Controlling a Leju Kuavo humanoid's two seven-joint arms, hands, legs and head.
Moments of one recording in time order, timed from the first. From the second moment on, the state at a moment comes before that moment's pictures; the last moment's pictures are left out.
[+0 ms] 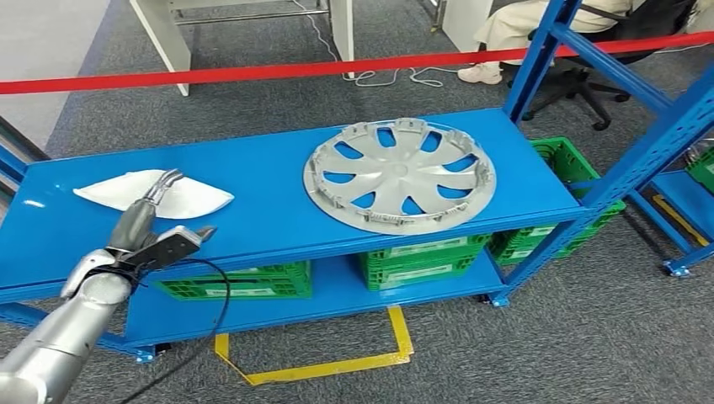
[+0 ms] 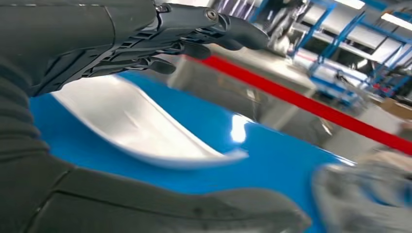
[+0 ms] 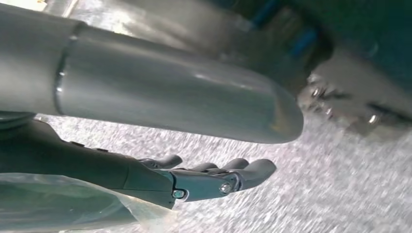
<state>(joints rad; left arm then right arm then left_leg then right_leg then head) -0.35 0.19 -0.15 -1.05 -0.49 0.15 -0.60 -0.03 0.10 -0.20 -0.17 0.93 0.12 0.08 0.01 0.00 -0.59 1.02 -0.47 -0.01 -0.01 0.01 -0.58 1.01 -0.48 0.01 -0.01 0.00</state>
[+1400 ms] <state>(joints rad) -0.48 0.03 -0.18 -0.93 -0.71 0.32 -0.34 -0.03 0.11 -0.23 -0.17 0.96 0.12 0.10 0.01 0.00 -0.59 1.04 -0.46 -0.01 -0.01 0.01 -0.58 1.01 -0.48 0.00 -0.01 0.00</state>
